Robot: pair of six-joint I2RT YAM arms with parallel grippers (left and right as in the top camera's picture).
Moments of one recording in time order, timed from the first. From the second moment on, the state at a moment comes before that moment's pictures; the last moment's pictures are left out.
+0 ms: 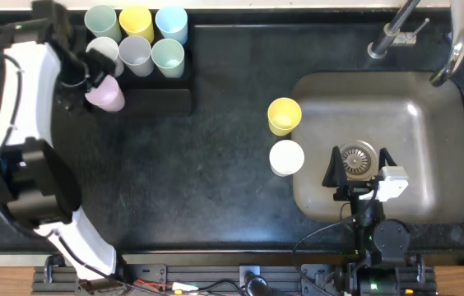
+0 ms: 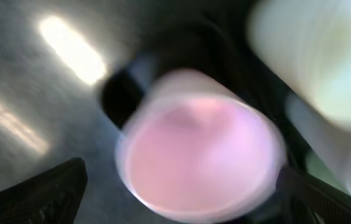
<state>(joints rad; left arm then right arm) 0.13 1.99 1.80 -1.22 0.06 -0.84 -0.01 0.01 0.02 -0.02 -0.05 0.18</state>
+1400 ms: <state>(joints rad) -0.71 2.11 1.85 -1.07 0.04 -1.10 -0.01 0.01 0.02 -0.02 -0.05 0.18</state>
